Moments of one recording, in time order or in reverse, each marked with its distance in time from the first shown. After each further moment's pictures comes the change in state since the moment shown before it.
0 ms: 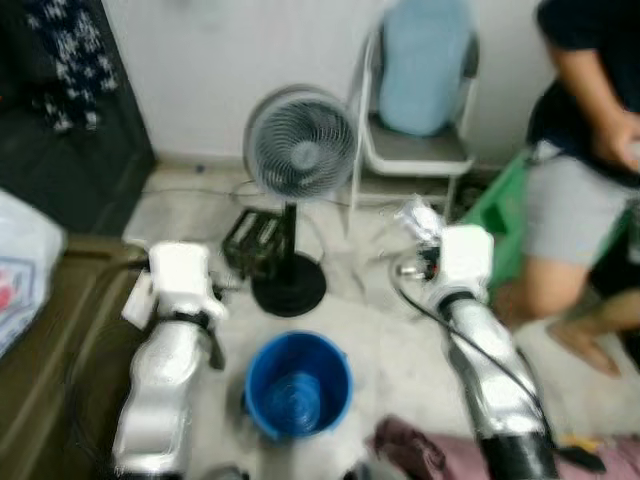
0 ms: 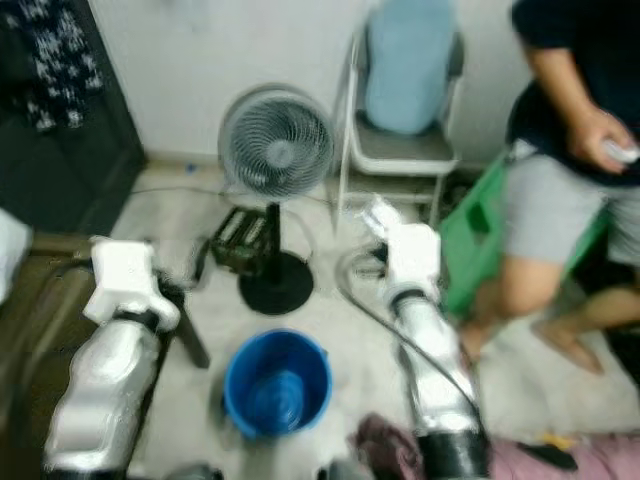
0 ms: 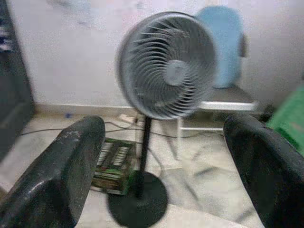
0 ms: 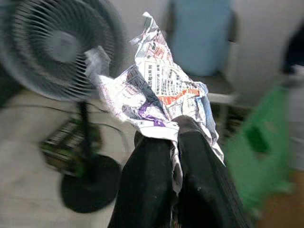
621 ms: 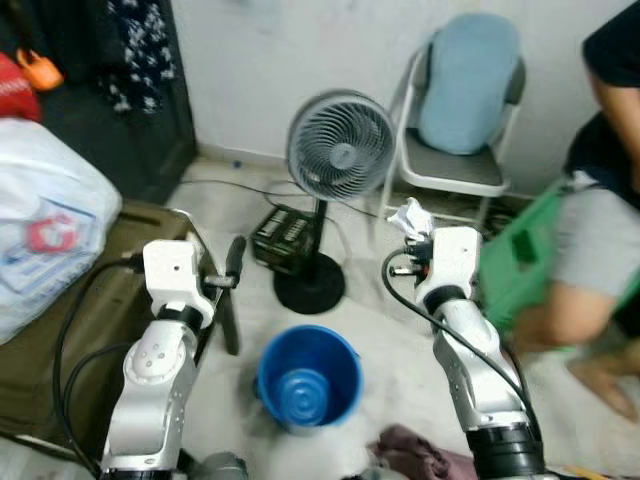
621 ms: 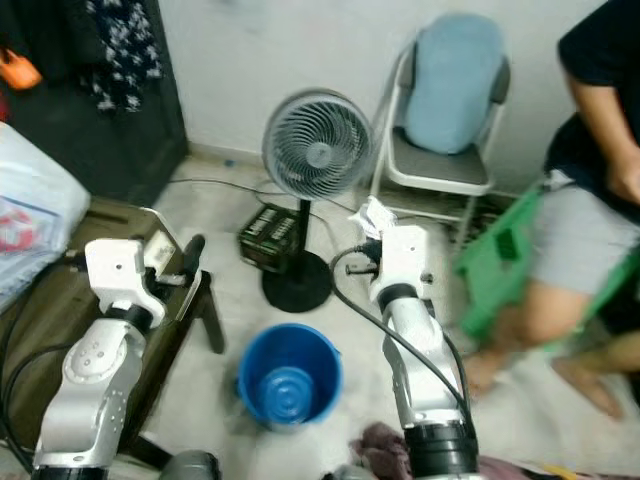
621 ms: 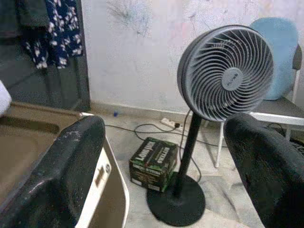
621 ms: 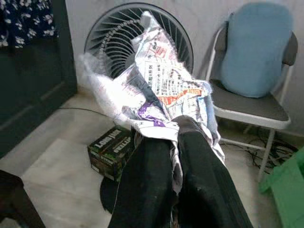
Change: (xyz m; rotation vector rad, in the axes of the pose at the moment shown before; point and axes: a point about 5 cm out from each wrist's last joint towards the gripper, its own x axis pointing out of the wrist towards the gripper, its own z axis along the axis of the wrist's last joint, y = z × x) left arm -0.002 0.018 0.002 0.027 -0.002 0.053; right arm 0.005 0.021 0.006 0.018 -0.023 0.059
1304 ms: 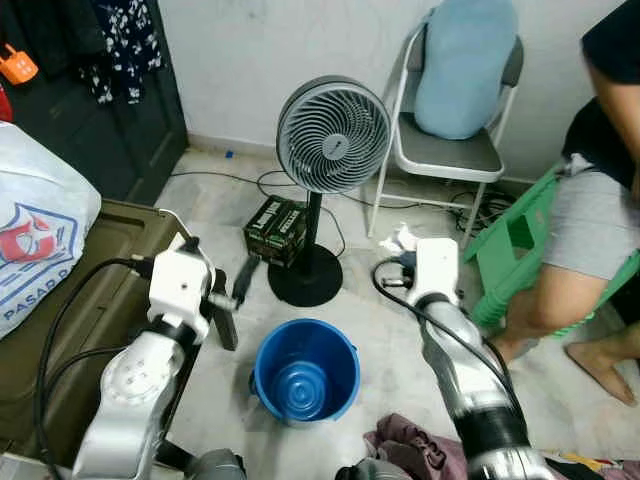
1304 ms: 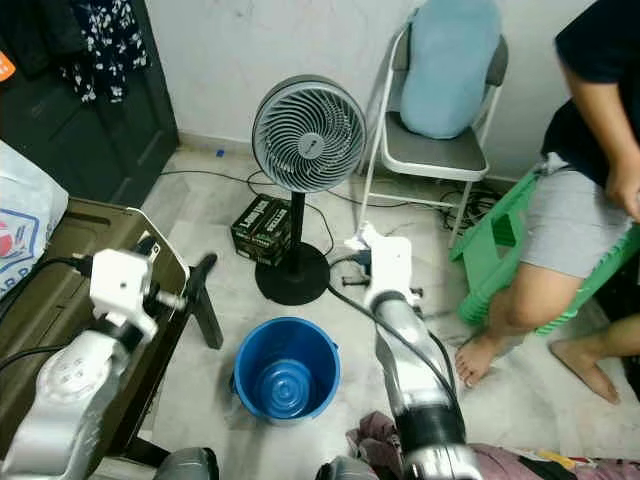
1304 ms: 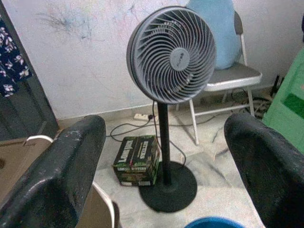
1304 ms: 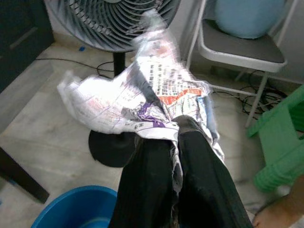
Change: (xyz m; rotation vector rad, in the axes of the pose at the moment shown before) left arm -0.024 0.000 0.005 0.197 -0.005 -0.234; right arm 0.018 0.001 -0.035 -0.017 0.213 -0.039
